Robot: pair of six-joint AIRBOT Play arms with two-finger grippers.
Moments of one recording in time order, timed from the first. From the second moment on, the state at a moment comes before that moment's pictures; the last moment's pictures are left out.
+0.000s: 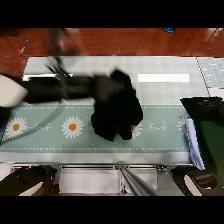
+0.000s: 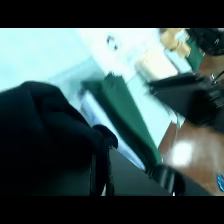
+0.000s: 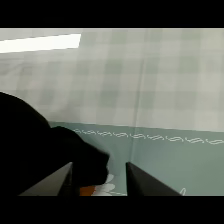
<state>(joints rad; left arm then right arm) -0.63 -0.98 1.03 0.62 -0.77 -1.40 0.14 -0.43 0.88 -1.31 1.13 1.71</state>
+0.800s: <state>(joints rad) -0.13 -1.16 0.85 0.88 -1.06 -1.47 -0.28 -0.55 0.69 -1.43 1.22 1.67</state>
